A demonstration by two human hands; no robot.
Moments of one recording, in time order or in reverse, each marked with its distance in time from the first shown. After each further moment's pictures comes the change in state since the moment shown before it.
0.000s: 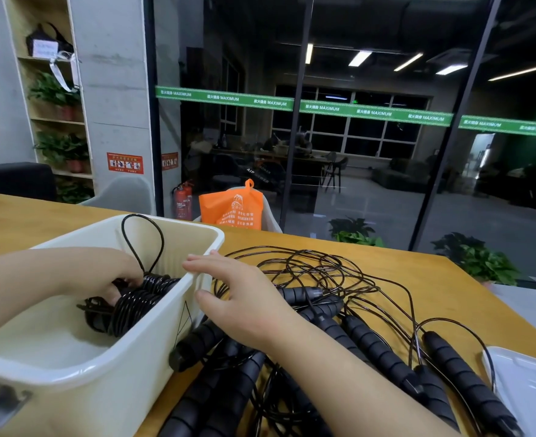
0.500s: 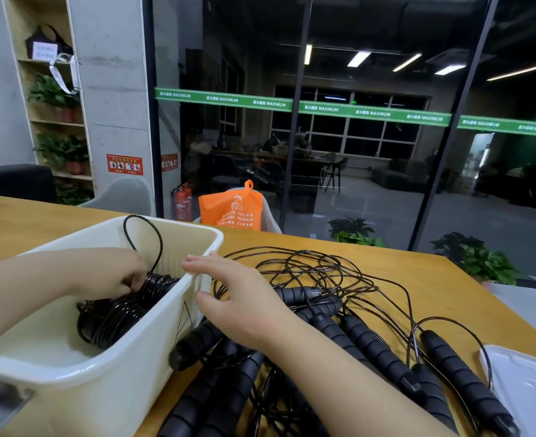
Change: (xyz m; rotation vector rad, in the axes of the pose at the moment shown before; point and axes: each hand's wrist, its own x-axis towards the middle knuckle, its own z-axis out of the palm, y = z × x) left_hand -0.009 0.032 -0.018 -0.178 0.128 -0.254; right_hand 0.001 0.003 0.003 0.018 0.013 -0.005
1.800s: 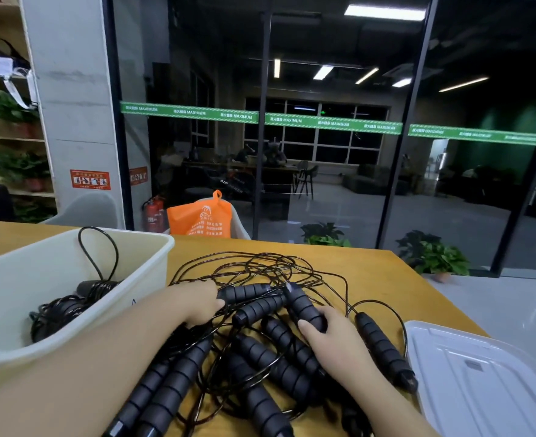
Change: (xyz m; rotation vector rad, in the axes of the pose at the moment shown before) left_hand 0.042 0.196 -0.048 -0.409 -0.075 -0.144; right_hand -0.141 0.090 -0.075 -0.119 0.398 0.667
